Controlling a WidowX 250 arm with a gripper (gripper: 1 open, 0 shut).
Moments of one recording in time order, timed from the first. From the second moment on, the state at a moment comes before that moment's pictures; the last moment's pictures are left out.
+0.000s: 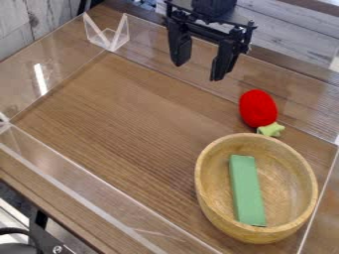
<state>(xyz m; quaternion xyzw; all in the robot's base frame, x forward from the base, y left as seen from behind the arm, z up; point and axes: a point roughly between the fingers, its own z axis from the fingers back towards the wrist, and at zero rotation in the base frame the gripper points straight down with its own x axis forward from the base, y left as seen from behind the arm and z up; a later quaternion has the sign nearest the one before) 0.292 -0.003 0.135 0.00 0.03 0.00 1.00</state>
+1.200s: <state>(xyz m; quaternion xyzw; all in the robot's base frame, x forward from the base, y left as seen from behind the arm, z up) 0.221 -0.091 0.109 -0.03 0.03 0.23 0.97</state>
